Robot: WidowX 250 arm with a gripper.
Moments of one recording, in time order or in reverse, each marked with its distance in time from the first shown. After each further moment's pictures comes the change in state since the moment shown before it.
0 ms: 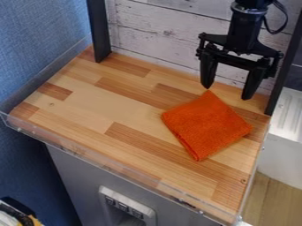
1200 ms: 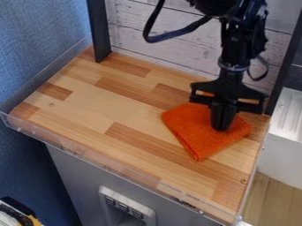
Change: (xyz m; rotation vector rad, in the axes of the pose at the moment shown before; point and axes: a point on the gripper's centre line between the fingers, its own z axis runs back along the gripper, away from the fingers) arm 0.000 -0.002 -0.071 -0.031 -0.056 0.219
